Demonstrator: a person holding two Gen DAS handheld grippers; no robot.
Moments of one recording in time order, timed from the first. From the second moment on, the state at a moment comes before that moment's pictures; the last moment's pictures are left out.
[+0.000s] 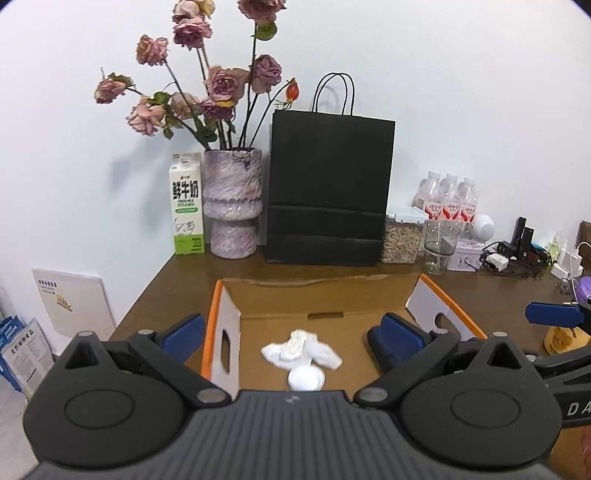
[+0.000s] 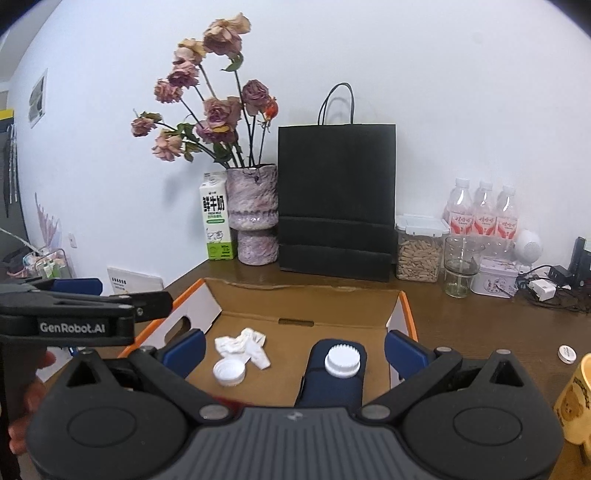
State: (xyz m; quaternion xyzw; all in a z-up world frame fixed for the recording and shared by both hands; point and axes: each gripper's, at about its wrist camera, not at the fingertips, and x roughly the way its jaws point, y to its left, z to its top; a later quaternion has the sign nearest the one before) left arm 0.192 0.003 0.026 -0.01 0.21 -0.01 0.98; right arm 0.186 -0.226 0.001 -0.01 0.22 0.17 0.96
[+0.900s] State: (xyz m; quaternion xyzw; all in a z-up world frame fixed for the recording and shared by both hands) left arm 0.138 0.051 -0.067 -0.04 0.32 0.02 0.95; right arm 0.108 -0.212 -0.067 -0.03 0.24 0.17 0.96
